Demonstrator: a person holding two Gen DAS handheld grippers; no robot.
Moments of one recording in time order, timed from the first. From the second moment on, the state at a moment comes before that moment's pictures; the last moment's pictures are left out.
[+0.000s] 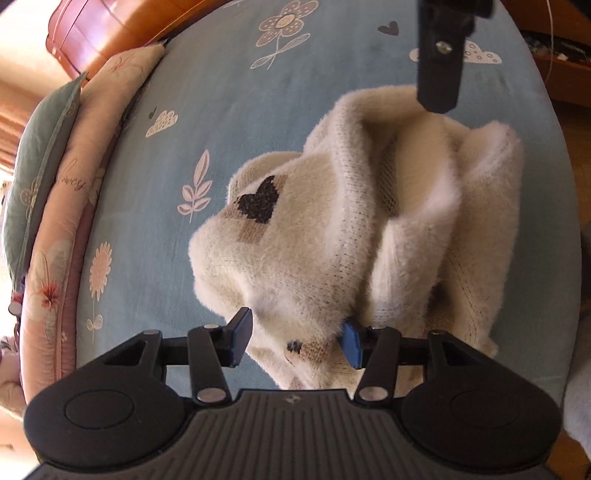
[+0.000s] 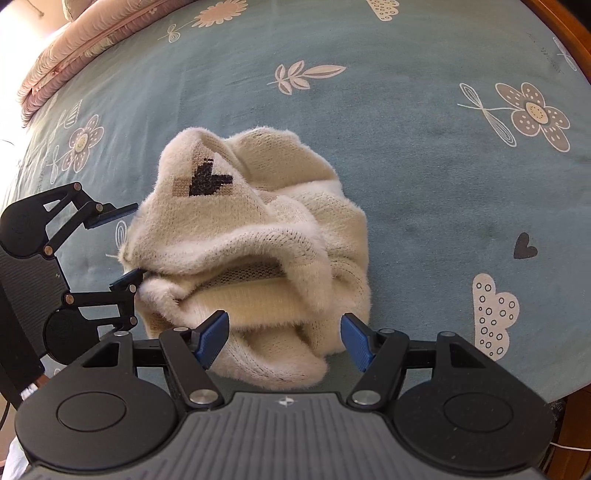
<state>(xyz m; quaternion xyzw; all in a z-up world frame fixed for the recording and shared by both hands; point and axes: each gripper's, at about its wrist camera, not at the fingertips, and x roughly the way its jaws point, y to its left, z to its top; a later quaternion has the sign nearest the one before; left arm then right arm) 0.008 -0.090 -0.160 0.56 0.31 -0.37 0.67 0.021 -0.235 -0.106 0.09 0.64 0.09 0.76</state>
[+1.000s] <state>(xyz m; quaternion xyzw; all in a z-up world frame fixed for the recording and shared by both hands) 0.068 -0.122 -0.134 0.58 0.22 -0.45 0.64 0.010 -0.250 -0.101 0.17 0.62 0.01 0.76</state>
